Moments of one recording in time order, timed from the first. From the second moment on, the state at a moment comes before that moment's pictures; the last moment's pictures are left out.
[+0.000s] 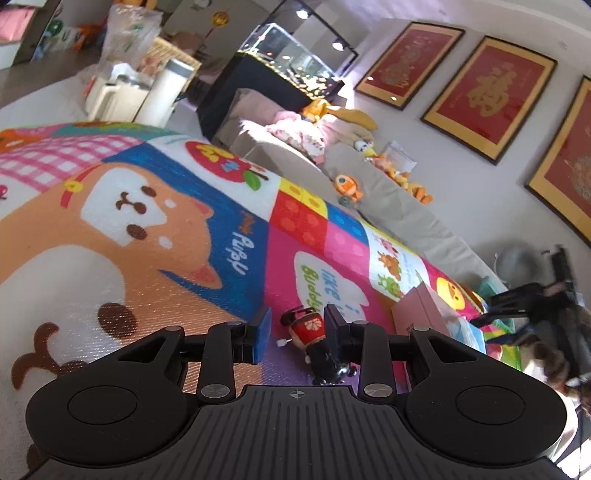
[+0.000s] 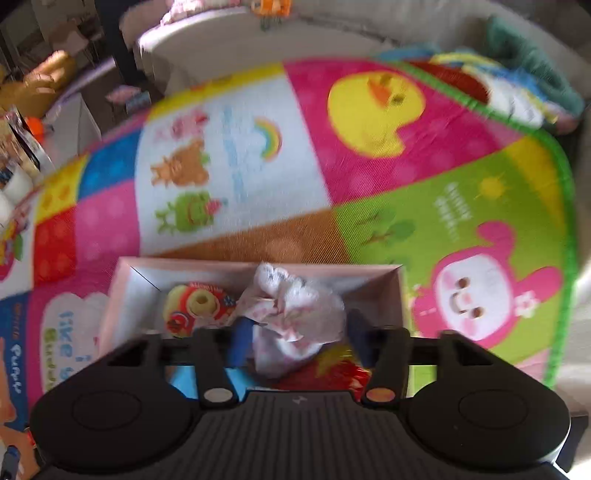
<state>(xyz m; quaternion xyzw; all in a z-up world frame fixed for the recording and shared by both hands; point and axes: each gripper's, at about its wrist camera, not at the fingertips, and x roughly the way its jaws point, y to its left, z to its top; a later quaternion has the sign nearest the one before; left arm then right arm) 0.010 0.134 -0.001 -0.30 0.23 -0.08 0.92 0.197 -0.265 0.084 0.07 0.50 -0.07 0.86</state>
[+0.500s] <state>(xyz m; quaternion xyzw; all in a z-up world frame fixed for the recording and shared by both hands) 0.011 0.128 -0.003 -0.28 0.24 -0.07 0.93 0.002 -0.202 0.094 0.05 0.33 0.09 0.94</state>
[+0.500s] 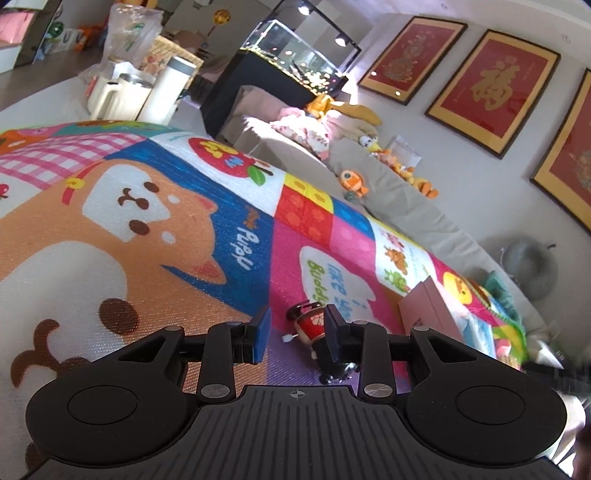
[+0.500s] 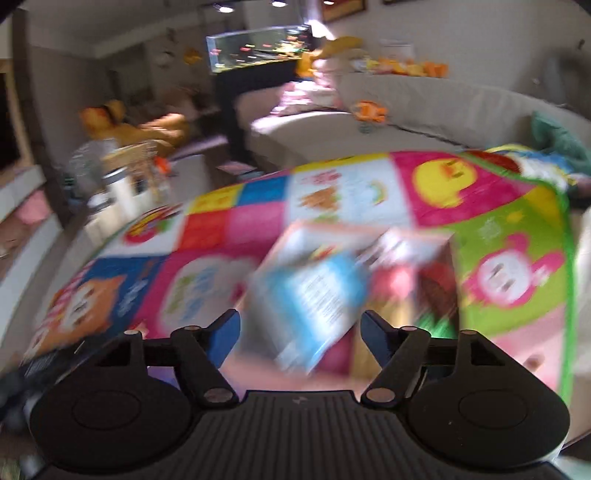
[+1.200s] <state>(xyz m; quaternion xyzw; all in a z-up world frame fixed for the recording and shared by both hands) 0.016 0.122 -0.006 -0.25 0.26 -0.04 0.93 -0.066 -0.088 0.027 -0.09 0.34 0.24 0.90</state>
